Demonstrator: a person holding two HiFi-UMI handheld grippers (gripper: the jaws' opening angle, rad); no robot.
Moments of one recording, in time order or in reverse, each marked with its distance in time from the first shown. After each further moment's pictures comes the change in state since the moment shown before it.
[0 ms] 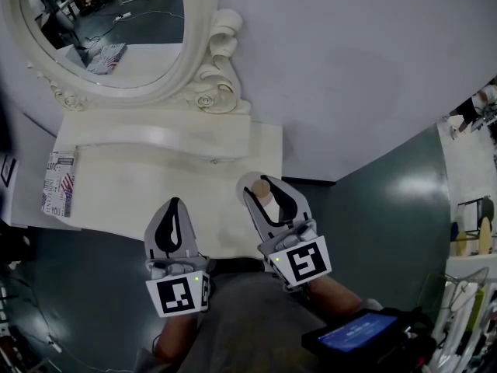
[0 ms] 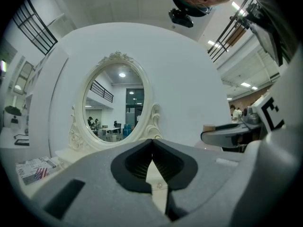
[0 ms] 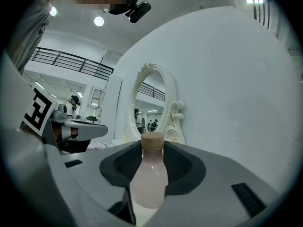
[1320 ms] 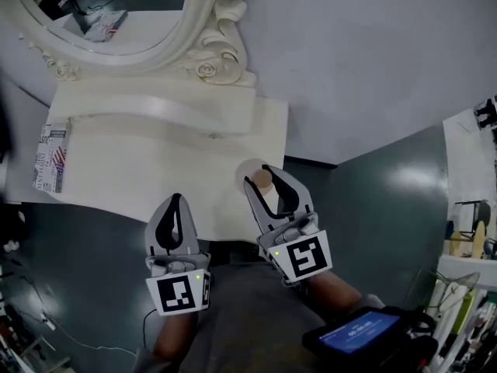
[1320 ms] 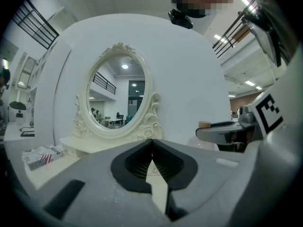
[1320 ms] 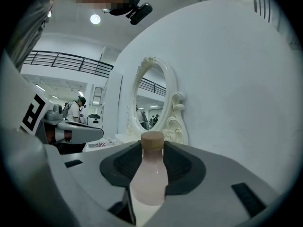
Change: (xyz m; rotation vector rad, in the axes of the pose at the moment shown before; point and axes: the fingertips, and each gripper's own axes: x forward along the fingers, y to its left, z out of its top) left arm -0.018 -0.013 -0.041 -0.039 0.100 0.024; right arm -0.005 0.005 -0.036 0.041 0.084 0.031
